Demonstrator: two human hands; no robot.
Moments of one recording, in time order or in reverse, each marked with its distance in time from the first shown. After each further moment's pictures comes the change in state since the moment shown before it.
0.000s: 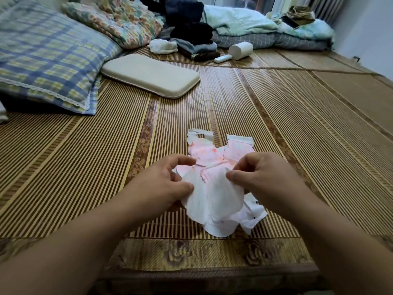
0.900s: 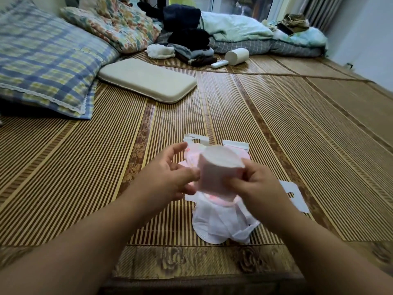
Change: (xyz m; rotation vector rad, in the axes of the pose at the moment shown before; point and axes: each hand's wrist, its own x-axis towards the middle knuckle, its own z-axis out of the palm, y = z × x) left_hand 0.012 0.012 0.010 -0.113 0.106 0.059; right_hand 0.000 0.017 0.014 0.327 -0.036 -0.148
